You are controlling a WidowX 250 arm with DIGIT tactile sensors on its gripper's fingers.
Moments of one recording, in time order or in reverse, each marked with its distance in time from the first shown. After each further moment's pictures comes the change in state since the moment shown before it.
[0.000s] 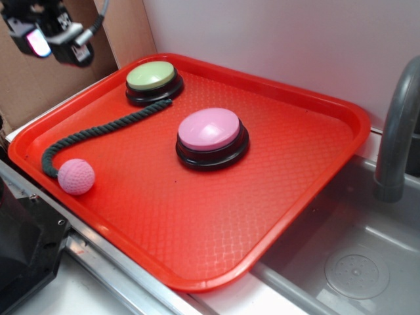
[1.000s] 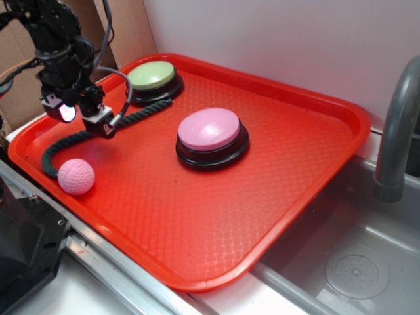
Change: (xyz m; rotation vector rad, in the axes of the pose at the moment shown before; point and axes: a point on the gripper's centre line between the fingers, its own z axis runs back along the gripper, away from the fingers) arm 0.003 0.049 -0.104 0.152 0.091 0.073
